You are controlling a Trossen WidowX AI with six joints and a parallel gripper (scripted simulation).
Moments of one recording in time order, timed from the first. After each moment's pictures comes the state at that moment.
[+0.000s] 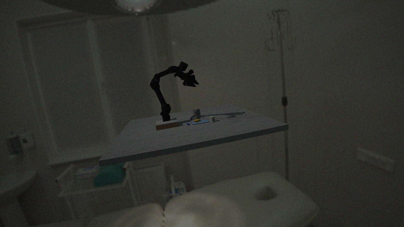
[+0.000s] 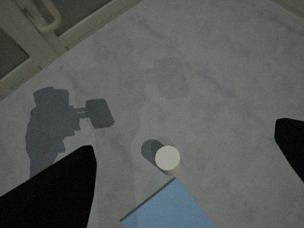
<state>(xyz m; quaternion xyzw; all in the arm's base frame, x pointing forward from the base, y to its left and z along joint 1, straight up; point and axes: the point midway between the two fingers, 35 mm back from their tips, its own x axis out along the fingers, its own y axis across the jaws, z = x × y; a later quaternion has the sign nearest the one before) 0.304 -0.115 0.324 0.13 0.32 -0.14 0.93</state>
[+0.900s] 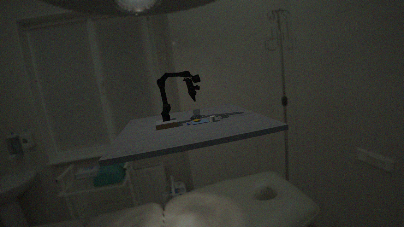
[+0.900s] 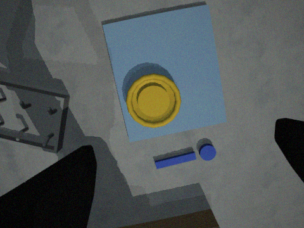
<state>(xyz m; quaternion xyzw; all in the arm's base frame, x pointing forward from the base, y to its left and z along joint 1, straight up) 0.287 -0.042 0.194 -0.03 0.64 0.02 0.77</state>
